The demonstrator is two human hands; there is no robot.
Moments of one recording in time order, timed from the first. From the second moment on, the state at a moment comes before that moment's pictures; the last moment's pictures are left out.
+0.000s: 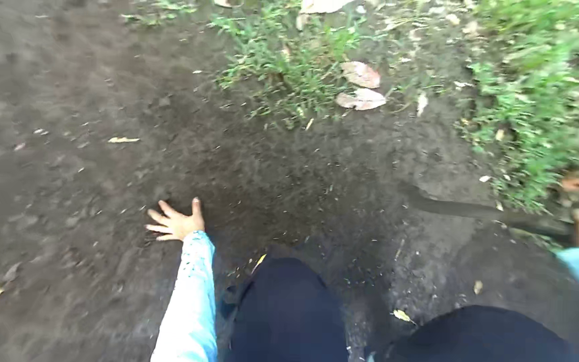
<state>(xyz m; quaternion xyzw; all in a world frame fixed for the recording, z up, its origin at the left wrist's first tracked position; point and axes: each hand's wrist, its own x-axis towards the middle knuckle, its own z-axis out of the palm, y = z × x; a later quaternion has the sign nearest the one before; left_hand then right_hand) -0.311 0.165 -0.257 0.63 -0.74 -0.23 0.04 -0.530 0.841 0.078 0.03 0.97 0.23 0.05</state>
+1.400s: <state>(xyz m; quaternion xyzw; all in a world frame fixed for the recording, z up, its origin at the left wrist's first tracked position) -0.526 0.307 -0.177 0.26 -0.85 -0.10 -0.44 -0.551 0.711 -0.182 0.38 0.78 -0.33 0.37</state>
